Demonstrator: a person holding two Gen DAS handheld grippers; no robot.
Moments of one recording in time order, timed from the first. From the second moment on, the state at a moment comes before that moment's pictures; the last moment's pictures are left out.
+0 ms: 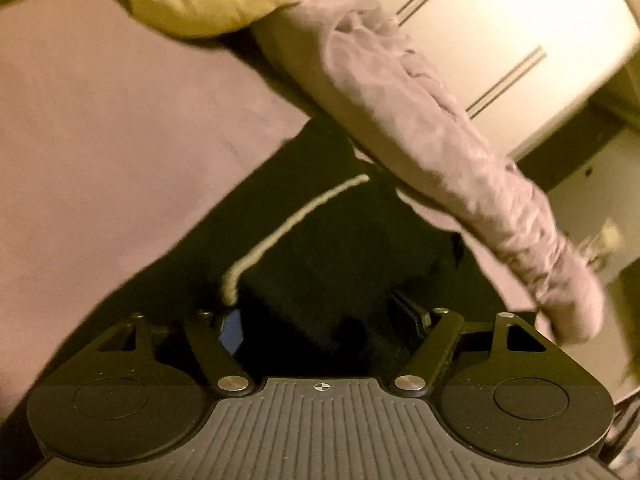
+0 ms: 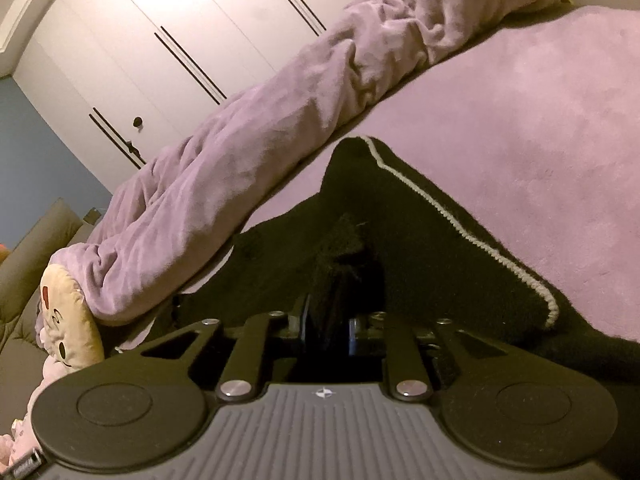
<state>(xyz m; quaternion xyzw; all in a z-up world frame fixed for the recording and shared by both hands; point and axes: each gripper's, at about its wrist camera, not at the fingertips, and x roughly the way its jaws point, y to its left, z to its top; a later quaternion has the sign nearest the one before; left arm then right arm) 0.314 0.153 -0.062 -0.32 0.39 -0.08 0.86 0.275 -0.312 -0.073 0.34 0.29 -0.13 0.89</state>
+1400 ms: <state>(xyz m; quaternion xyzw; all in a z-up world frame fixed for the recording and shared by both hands) 0.421 0.133 -0.059 -0.08 0.40 -0.04 0.91 0.281 -0.297 -0.083 0.23 0.29 -0.06 0.93</state>
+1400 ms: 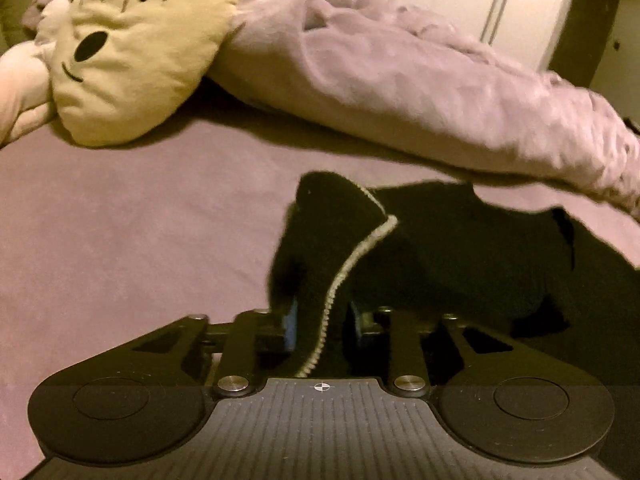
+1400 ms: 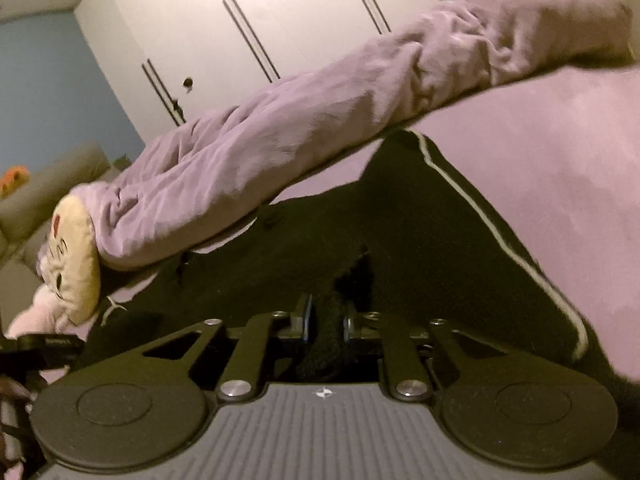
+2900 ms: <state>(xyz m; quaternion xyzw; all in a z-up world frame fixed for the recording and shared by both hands) 0.328 0.125 -0.040 -0.06 0.39 0.00 0.92 0.324 -0.260 -0.065 0.01 0.31 -0.10 0.95</state>
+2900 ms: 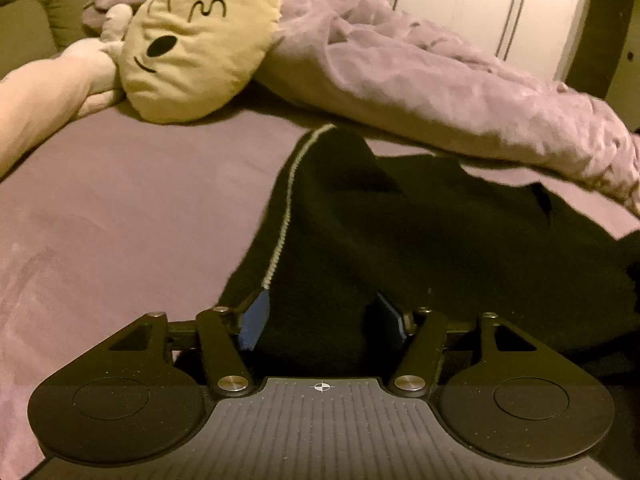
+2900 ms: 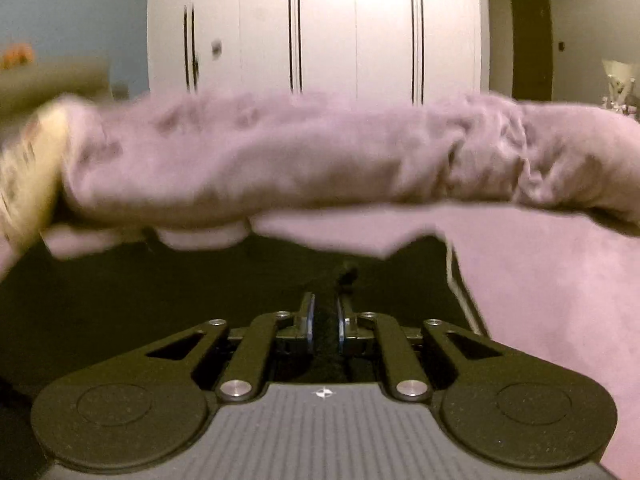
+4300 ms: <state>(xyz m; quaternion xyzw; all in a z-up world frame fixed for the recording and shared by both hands) 0.110 0.210 -0.050 -0.15 0.52 0.08 0.84 -0.024 -0.347 -0.027 0.28 0.40 -0.15 0.86</state>
